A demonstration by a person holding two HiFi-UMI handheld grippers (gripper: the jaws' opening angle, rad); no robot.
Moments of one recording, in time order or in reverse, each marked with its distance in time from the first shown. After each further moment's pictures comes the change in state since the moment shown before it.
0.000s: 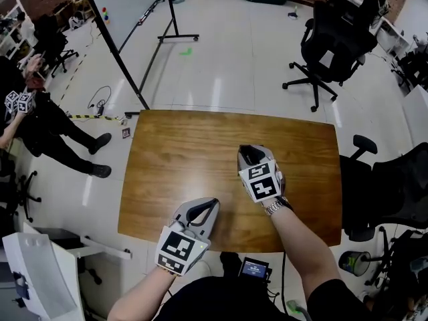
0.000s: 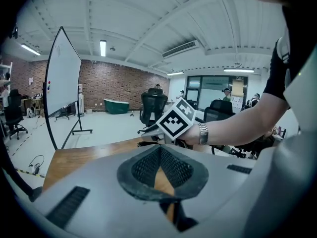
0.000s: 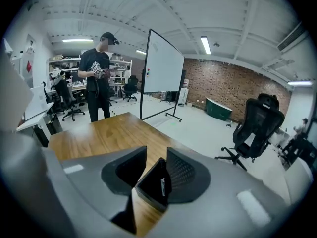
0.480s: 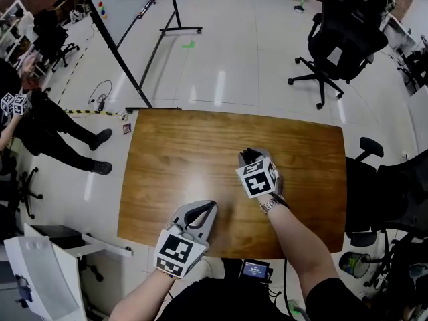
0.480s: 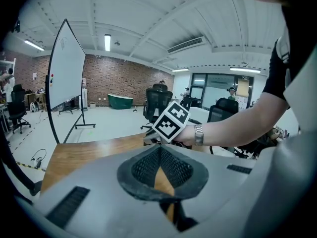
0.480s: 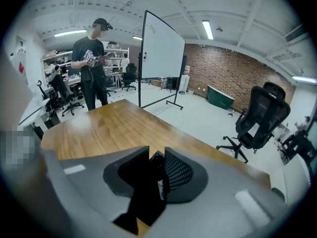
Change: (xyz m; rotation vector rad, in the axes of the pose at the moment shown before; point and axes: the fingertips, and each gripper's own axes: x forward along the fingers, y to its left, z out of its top) left arm 0.024 0.033 -0.015 -0.040 0.044 0.027; right arm 0.065 -0.010 -0.030 0.022 0.148 0.014
